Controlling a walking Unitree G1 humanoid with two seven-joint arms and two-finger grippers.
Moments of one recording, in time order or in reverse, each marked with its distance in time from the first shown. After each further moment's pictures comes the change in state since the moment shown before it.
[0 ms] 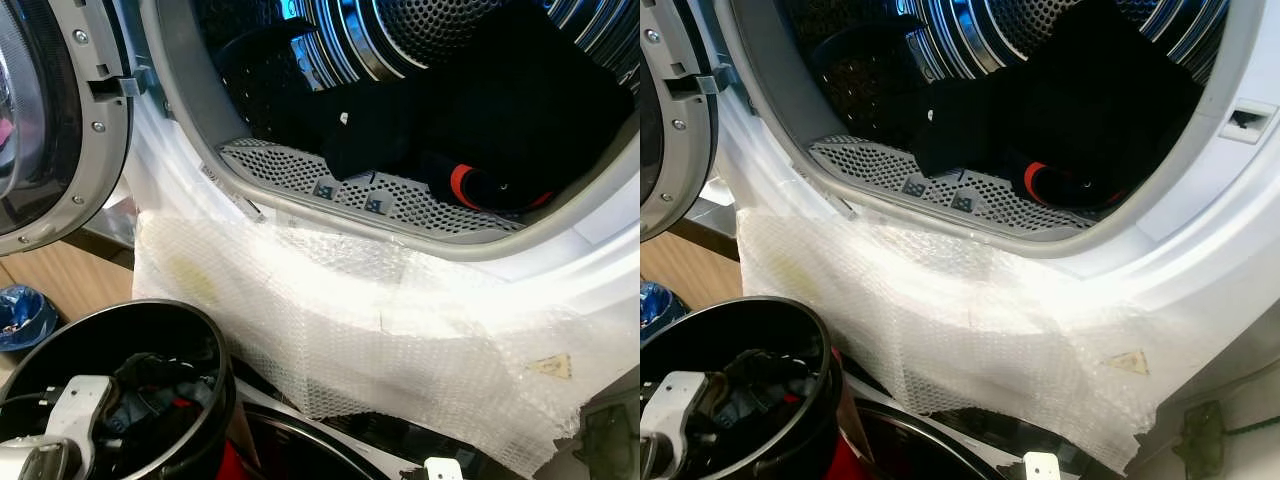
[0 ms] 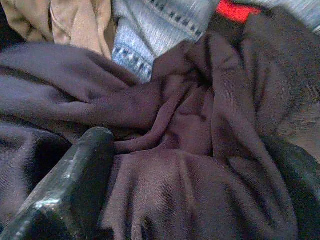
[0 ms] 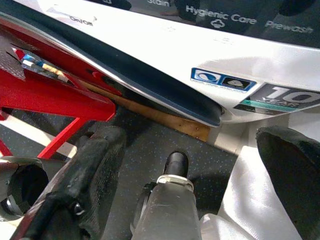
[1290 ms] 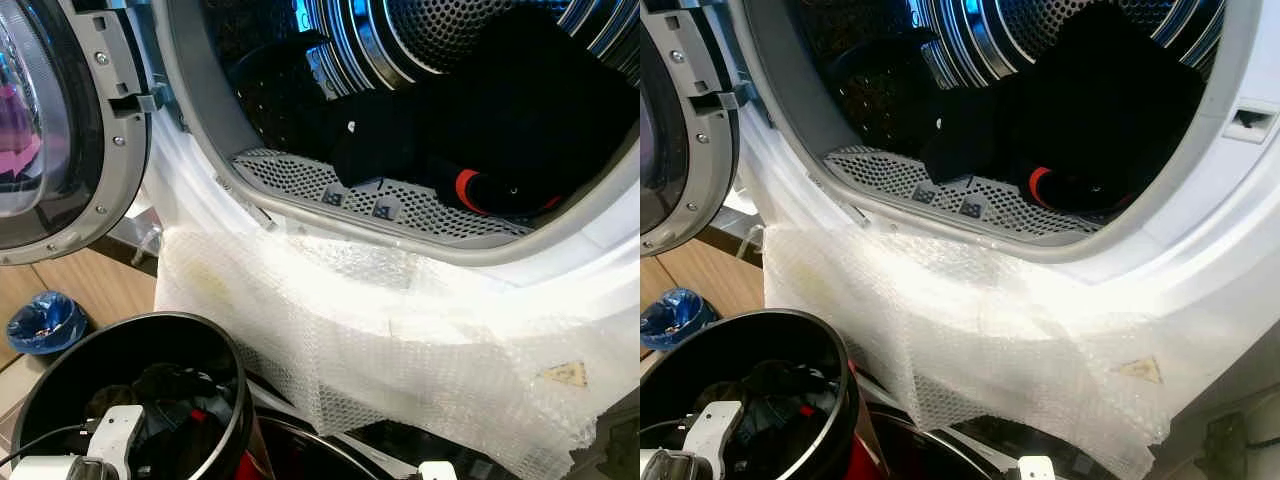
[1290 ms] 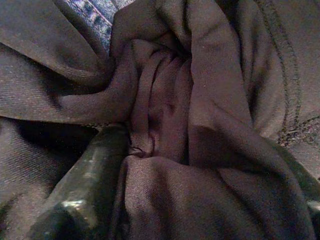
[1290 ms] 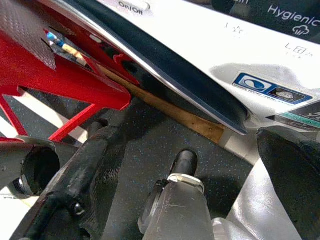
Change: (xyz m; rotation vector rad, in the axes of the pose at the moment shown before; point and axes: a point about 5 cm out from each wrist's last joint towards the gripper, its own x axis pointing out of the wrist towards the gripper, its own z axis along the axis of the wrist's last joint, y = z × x) left arm 0.030 -0.034 -0.022 -0.086 0.134 -0.133; right arm -0.001 -0.001 -0.004 -0.094 0.048 0.030
